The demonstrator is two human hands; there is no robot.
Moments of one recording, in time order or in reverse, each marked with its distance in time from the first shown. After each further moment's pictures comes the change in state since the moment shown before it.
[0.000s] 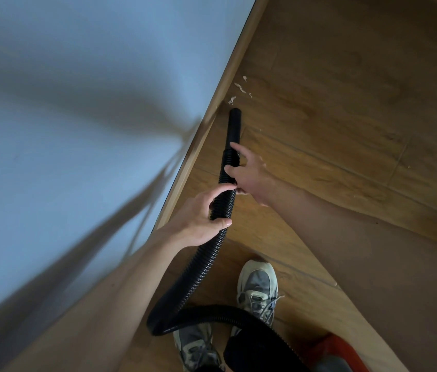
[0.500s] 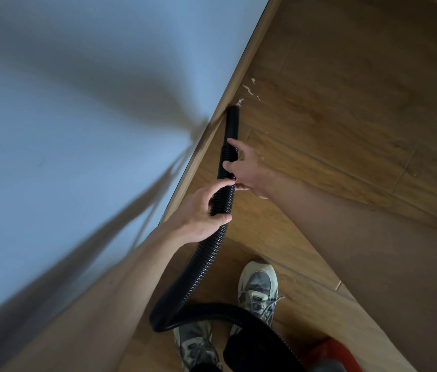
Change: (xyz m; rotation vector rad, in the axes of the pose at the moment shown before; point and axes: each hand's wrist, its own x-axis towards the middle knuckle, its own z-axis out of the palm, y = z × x) left_hand -0.003 0.005 -0.011 -0.080 0.048 -0.030; right_hand 0.005 -0.022 0.010 -0.045 -0.060 0.031
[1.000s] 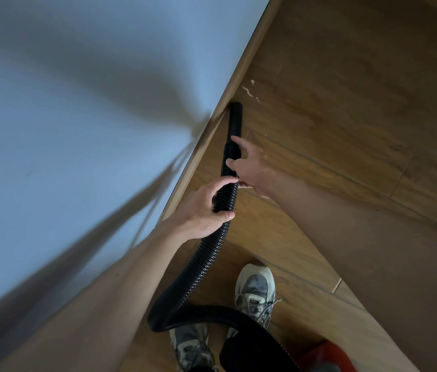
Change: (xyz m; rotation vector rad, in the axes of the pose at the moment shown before) left_hand 0.012 0.008 0.001 0.021 -0.016 -0.002; right_hand 0.003 -0.005 -0.011 -0.030 0.035 -0.010
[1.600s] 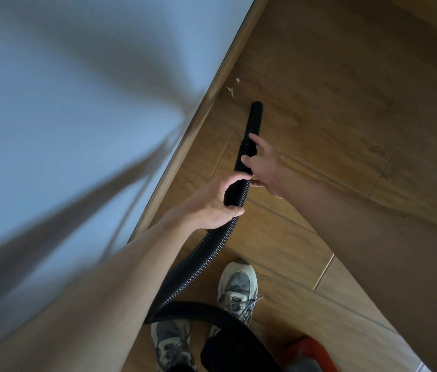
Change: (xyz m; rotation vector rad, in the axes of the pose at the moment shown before) left_hand 0.026 0.031 0.022 0.031 -0.133 0.035; right_hand -0.007 0.009 -0.051 0.009 0.142 0.044
